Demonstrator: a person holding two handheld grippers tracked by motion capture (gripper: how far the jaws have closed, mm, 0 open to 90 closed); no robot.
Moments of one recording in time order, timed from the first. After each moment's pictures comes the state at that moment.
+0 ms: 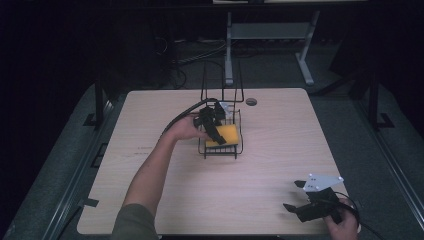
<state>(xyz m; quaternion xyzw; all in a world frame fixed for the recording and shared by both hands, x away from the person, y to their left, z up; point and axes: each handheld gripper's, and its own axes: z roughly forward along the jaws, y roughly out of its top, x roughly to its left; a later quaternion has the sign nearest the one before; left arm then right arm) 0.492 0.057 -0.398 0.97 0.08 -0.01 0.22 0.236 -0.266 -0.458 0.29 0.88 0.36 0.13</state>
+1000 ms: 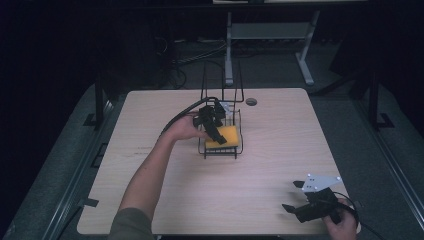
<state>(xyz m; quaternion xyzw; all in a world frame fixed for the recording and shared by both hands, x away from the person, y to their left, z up) 0.481 0.057 -0.386 0.97 0.07 -0.01 0.21 0.236 -0.262 -0.458 0.29 0.88 0.36 0.13</state>
